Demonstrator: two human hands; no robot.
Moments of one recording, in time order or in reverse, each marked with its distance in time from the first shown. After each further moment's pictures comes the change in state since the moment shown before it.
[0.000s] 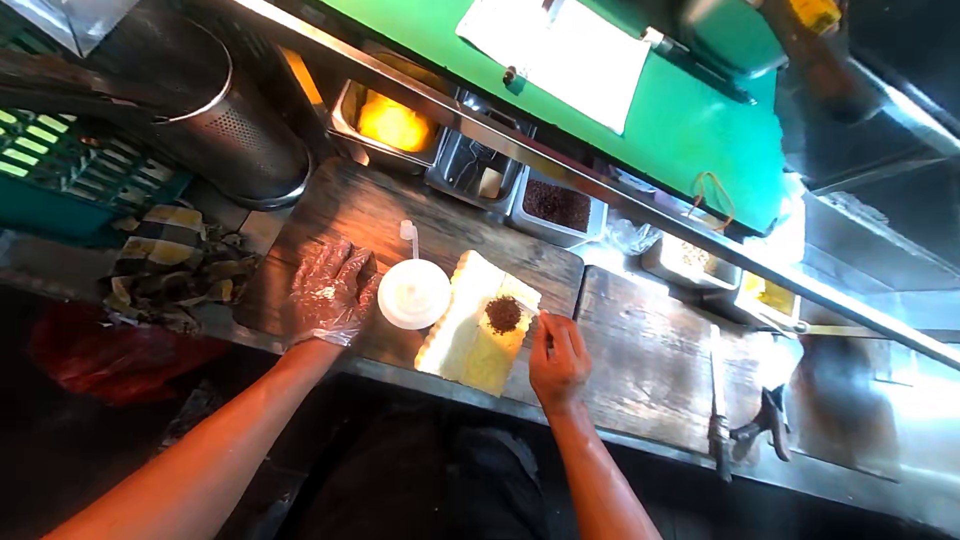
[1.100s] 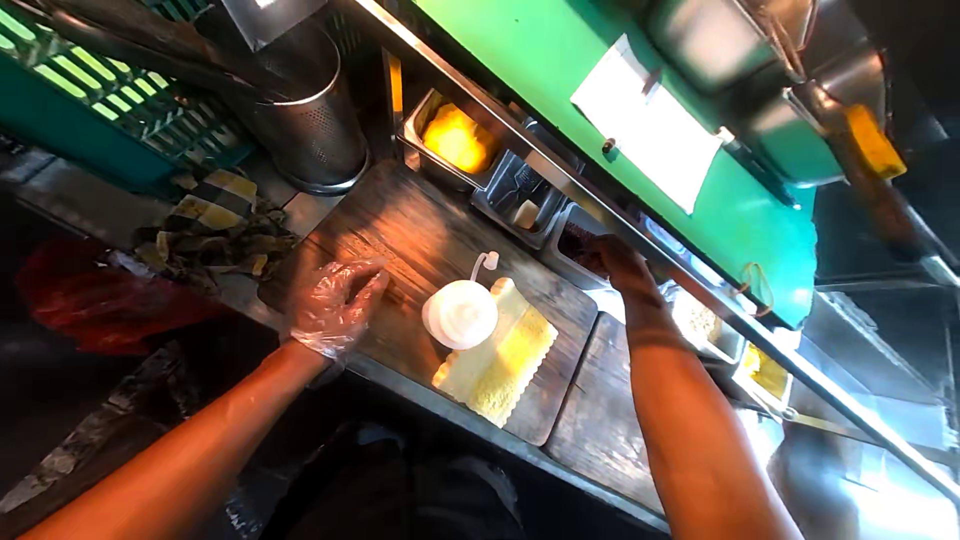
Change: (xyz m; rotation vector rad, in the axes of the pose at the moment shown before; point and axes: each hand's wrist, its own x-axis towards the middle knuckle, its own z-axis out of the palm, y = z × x) left_hand -0.018 -0.002 -0.036 -0.435 0.197 -0.069; right_hand 0.223 0.132 0.092 0.304 -0.807 0.789
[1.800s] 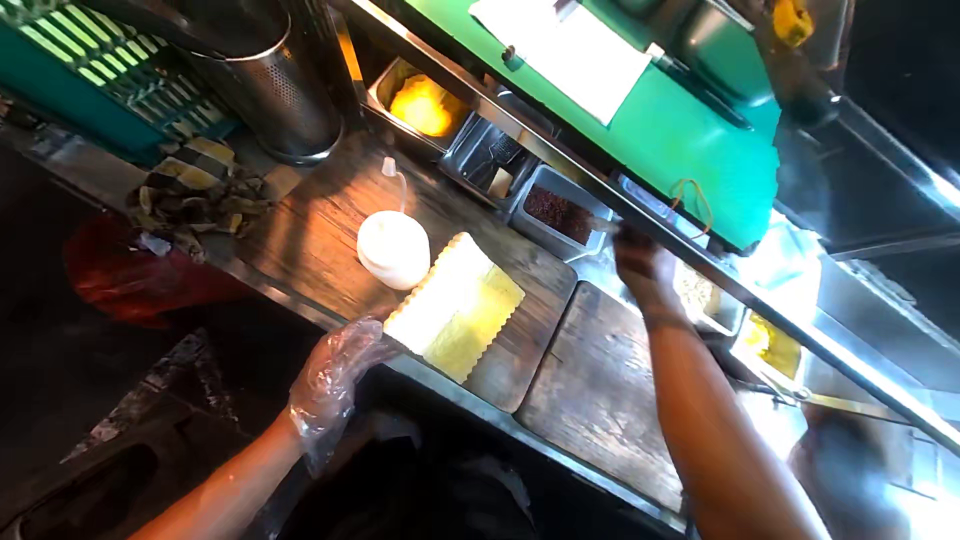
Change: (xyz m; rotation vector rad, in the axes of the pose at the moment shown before) left_hand -0.136 0.080 0.044 -0.894 -0.128 -0.456; right_hand -0.089 0.033 -0.063 -0.551 0.412 -0.434
